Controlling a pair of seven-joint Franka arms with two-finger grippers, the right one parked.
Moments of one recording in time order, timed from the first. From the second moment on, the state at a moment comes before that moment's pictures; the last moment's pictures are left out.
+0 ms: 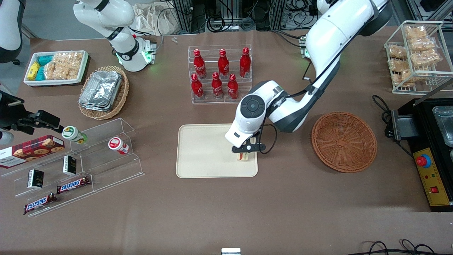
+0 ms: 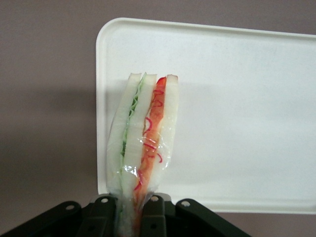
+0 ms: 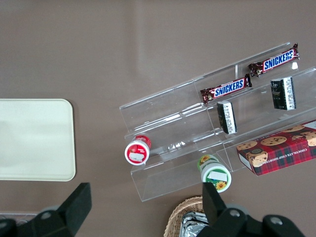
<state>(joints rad) -0.27 0.72 -0.54 -1.50 0.30 2.10 -0.92</state>
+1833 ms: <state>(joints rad) -0.06 0.52 -0.49 -1.33 0.28 1.90 -0.91</state>
